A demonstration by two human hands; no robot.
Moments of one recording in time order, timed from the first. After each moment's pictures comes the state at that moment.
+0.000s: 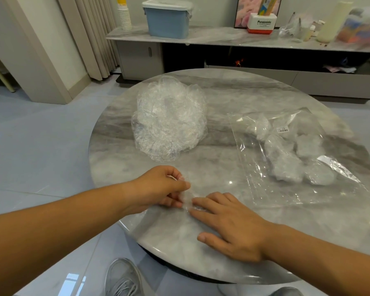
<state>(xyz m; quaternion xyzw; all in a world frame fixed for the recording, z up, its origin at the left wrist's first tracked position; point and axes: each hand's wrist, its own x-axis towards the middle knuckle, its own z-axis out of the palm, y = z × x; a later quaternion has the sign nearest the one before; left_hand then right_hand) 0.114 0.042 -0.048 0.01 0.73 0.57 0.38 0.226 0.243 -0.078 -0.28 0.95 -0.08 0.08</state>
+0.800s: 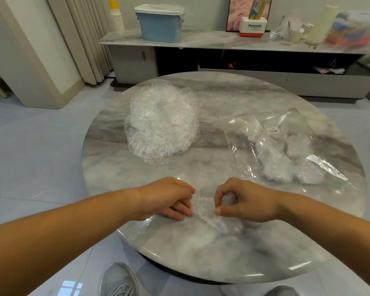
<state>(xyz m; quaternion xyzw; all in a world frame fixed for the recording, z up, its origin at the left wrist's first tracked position) 0.129 0.063 -0.041 0.04 0.74 0.48 0.46 0.199 0.285 -0.038 -0.07 0.92 -0.32 0.21</state>
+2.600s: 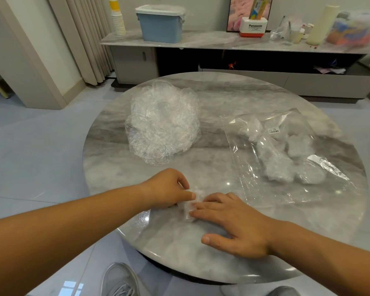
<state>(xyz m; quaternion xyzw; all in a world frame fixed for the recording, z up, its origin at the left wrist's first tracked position) 0.107 0.068 -0.055 0.17 0.87 0.35 0.32 0.232 0.263 -0.067 -0.25 0.94 -0.16 0.14</state>
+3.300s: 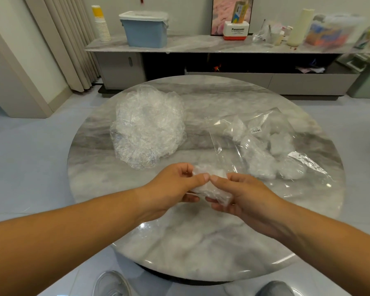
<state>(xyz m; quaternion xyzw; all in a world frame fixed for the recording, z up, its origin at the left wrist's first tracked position) 0.143 0.110 -0.024 0.10 0.67 0.63 0.37 0.233 0.272 -0.022 0.24 0.59 -0.77 0.09</state>
